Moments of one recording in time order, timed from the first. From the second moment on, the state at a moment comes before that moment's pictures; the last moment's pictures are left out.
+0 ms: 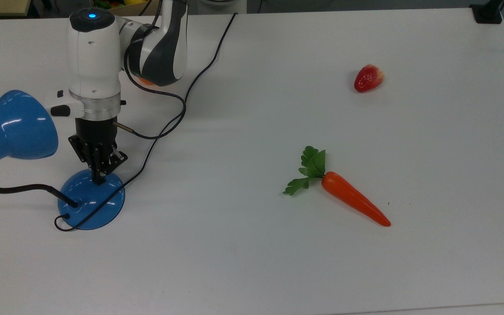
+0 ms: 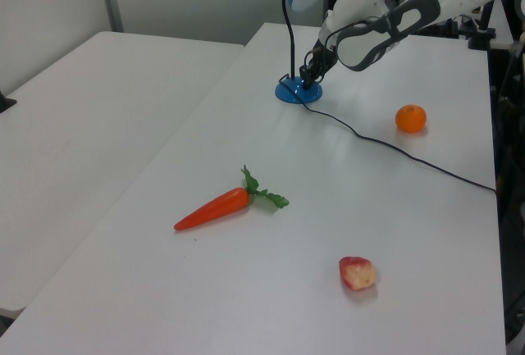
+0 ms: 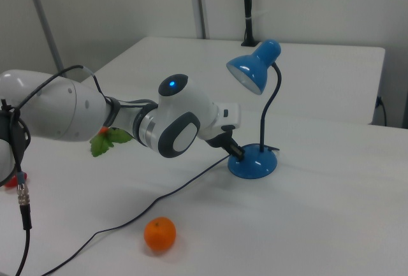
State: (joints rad) arm 0.01 0.59 -0.24 -1.69 0.13 2.78 0.15
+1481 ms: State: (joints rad) arm 0.00 0.47 -0.24 -1.75 0.14 2.52 0.13
